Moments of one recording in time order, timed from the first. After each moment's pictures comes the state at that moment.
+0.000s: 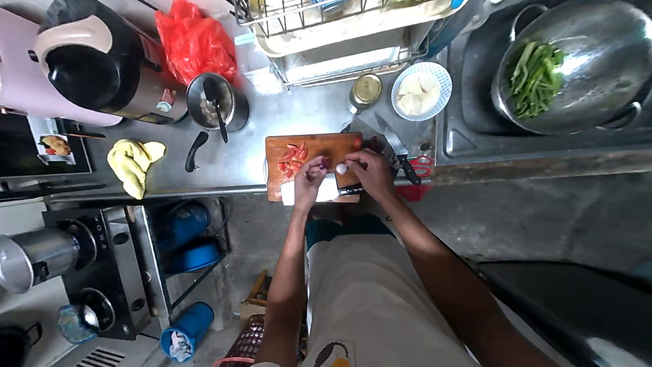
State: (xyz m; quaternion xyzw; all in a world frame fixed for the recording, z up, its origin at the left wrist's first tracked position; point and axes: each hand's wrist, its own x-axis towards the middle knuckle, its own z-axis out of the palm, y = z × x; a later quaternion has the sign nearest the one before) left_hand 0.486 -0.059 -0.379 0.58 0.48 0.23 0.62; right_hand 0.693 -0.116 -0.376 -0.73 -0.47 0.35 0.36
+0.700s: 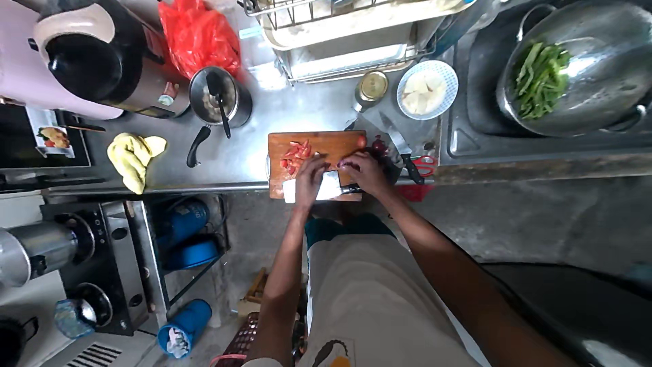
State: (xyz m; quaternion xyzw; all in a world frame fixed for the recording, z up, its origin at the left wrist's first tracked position) left_hand 0.476 -0.057 -0.399 0.75 0.46 0.19 0.44; right_hand 0.690 -0.109 -0.427 -0.69 -0.51 0.40 0.32
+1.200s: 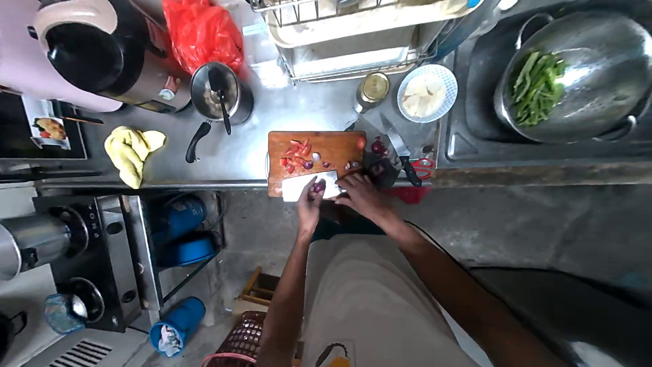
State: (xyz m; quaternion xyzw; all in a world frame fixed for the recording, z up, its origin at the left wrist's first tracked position) left_hand 0.460 -0.121 -0.436 0.53 0.58 0.23 0.57; right_hand 0.663 -0.154 -0.423 -0.66 -0.66 0.33 0.13
